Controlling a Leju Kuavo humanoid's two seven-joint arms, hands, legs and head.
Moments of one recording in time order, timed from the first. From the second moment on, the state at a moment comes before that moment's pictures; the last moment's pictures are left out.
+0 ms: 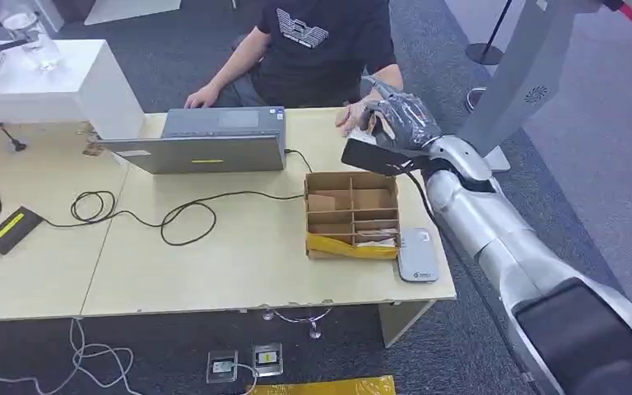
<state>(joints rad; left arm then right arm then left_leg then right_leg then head) -0.14 0.23 -0.92 -0.19 1.01 0.26 0.08 -1.10 -0.02 0.66 -0.53 0.75 -0.29 -0.36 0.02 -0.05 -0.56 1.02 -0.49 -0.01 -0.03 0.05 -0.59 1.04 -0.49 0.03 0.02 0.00</state>
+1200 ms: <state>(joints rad) -0.13 0.23 -0.96 -0.19 1.05 0.27 0.14 -1.07 -0.13 0.63 -0.51 0.81 -0.14 -0.25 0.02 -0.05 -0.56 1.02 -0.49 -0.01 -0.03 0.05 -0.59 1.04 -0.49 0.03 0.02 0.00</state>
